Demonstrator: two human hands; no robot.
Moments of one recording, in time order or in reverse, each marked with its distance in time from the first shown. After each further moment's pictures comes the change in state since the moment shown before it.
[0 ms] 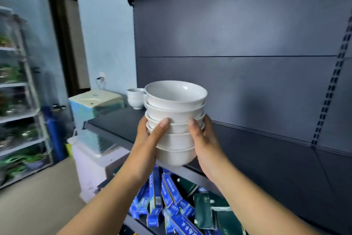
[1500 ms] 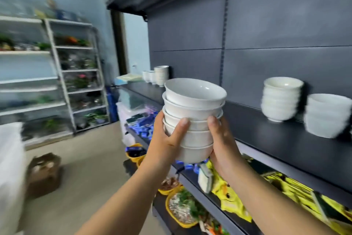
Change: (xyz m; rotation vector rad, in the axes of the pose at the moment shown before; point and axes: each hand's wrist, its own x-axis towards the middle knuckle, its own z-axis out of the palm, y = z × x) left_hand -0.408 0.132 0.579 0.256 0.347 0.092; right_hand -0.436 -0.310 -0.396 0.179 -0.170 0.134
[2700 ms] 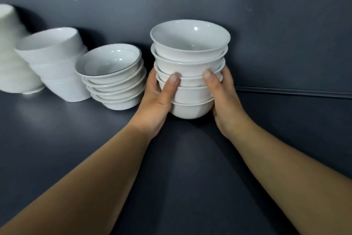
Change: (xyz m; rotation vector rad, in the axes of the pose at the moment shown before) left_hand -0.004 -0.174 0.591 -0.417 -0.762 -0.290; right_hand -0.051 -0.111 -0.583 -0.310 0.552 -0.063
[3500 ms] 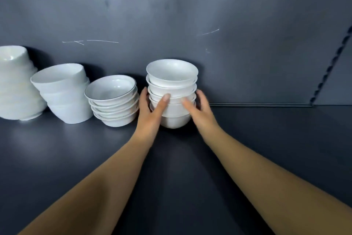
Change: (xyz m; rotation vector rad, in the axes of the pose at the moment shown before) left_hand -0.017 0.024 0.012 0.141 0.154 -0.066; right_hand -0.031 -0.029 0.012 -0.268 0.204 0.155
